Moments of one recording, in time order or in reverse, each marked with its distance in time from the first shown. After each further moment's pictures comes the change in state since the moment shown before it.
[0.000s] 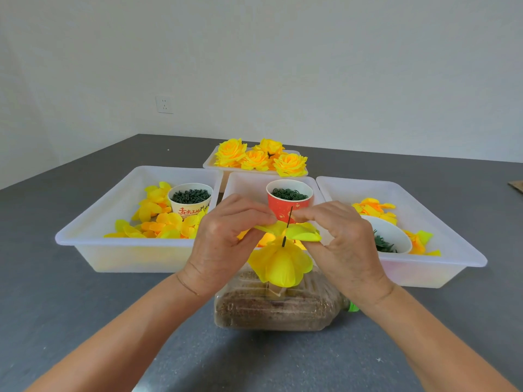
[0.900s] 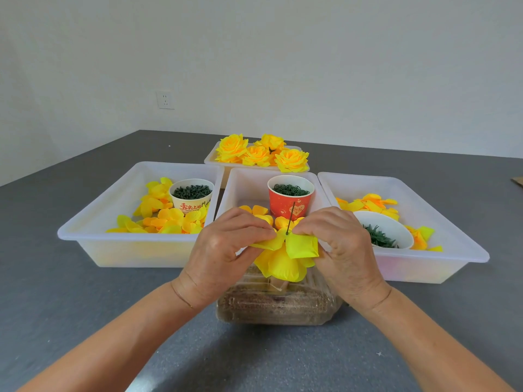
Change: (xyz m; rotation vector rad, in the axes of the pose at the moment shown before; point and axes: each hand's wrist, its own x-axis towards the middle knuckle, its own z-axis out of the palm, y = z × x) left_hand -0.022 -0.007 -0.002 0.039 -0.138 0.034; right_hand -0.016 0.009 0.006 0.007 -0.049 -0.079
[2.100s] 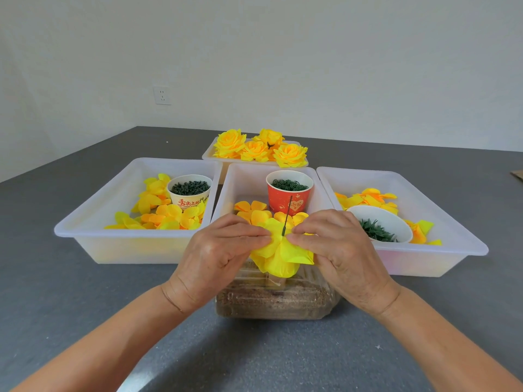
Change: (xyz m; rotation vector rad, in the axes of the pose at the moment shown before) left_hand -0.012 -0.003 -0.004 0.047 -0.102 0.047; right_hand -0.007 0.001 -0.013 -0.119 -0.216 -0.150
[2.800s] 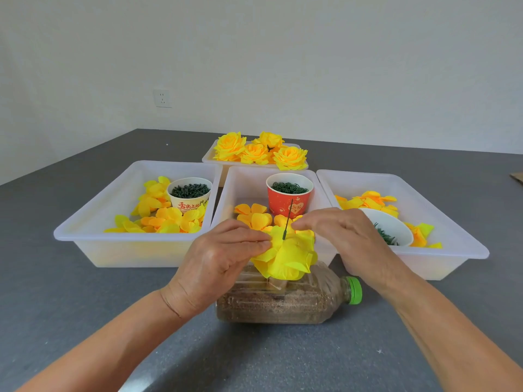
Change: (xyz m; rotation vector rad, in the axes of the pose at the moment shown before) left_hand -0.002 -0.003 0.001 -0.001 -0.037 -0.002; right_hand 0.021 0.001 -0.017 0.738 -0.173 0.677
